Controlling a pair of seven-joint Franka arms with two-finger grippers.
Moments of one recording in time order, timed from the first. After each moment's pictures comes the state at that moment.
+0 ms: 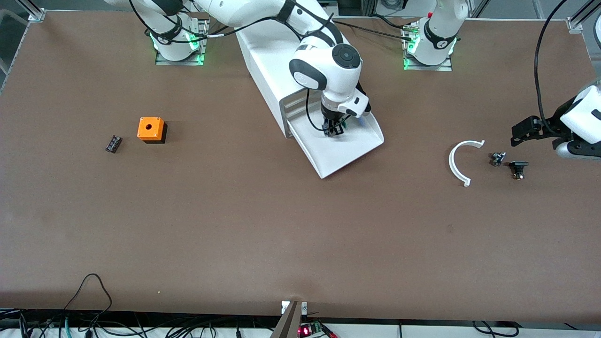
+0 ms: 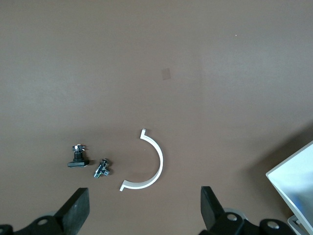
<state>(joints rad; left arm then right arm) 0.15 0.09 -0.13 -1.61 0.04 1.70 0.09 0.81 0.84 0.28 -1.24 -0.33 2.04 -0.75</state>
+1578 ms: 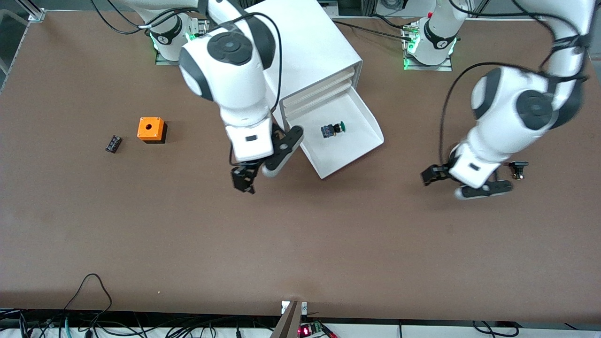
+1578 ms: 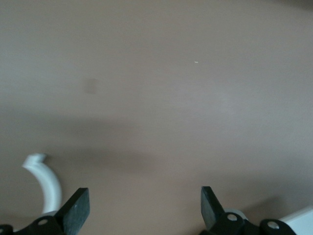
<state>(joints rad) 0.03 0.29 -0.28 -1.86 0.04 2.25 -0.49 0.46 0.61 0.23 -1.11 -0.35 1.96 -0.23</state>
